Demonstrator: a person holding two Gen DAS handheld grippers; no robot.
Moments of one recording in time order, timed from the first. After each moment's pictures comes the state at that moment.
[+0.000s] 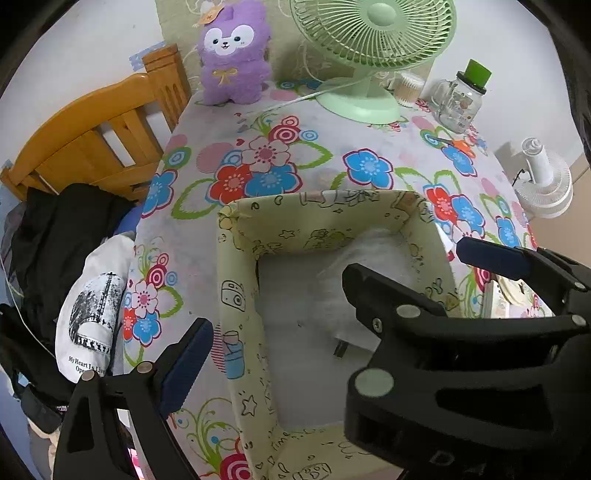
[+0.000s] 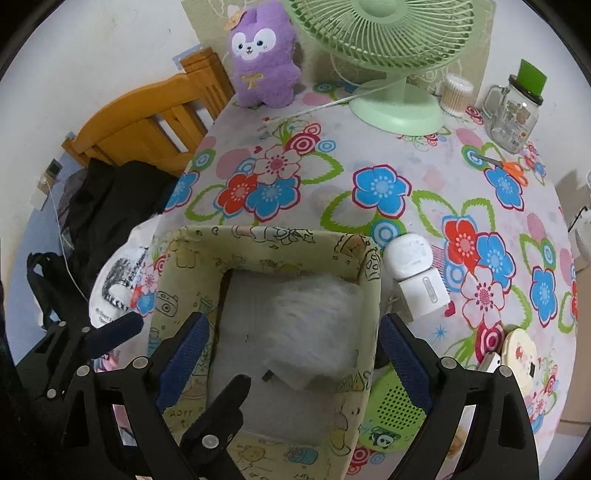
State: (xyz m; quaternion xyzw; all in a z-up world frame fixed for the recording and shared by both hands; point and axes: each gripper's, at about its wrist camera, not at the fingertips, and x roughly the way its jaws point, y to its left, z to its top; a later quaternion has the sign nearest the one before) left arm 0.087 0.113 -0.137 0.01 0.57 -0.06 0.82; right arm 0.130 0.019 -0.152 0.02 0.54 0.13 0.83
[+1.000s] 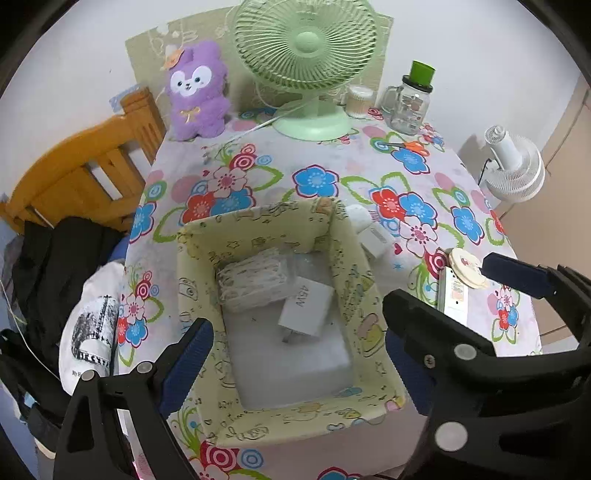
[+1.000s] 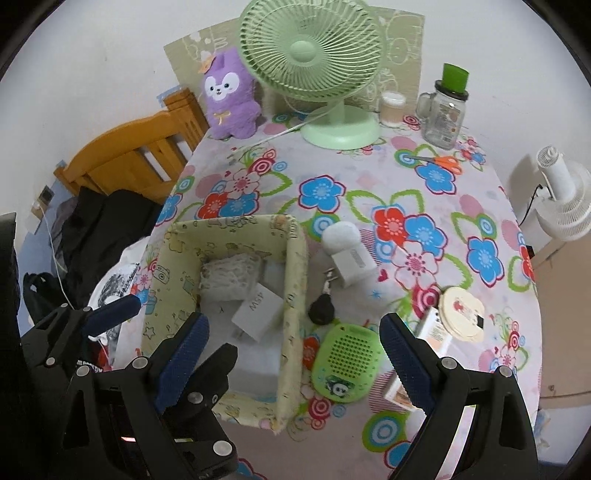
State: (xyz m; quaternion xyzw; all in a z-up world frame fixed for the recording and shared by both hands) left arm 0.050 0.064 -0.104 0.05 0.53 -0.09 0.84; right arm 0.058 -0.043 -0.110 0.04 0.50 0.08 0.86
